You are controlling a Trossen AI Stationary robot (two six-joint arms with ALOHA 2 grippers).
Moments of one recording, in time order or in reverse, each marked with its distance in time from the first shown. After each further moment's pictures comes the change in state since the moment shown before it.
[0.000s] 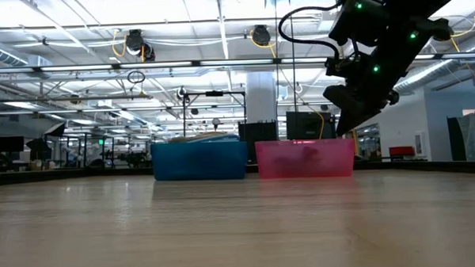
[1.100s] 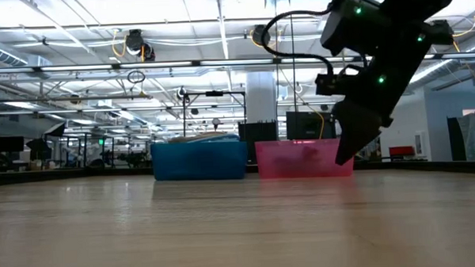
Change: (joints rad) left arm -0.023 0.000 0.000 0.011 -0.045 0.024; right arm 0.144 0.202 0.063 0.024 -0.190 -0.035
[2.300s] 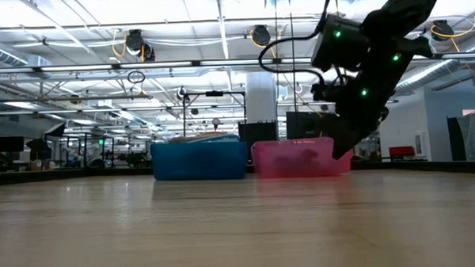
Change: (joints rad) left arm -0.029 0.000 0.000 -0.101 -0.004 -0.078; right arm -0.155 0.027 0.000 -0.012 0.179 -0.018
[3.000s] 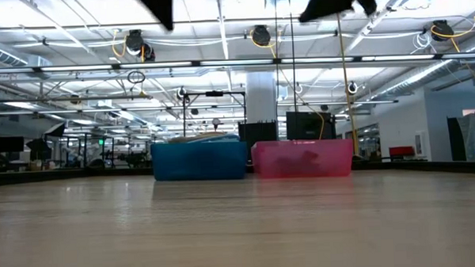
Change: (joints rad) left arm 0.217 -0.093 -0.309 -0.155 -0.047 -0.248; right arm 0.367 -0.280 0.292 -0.036 0.253 -0.059
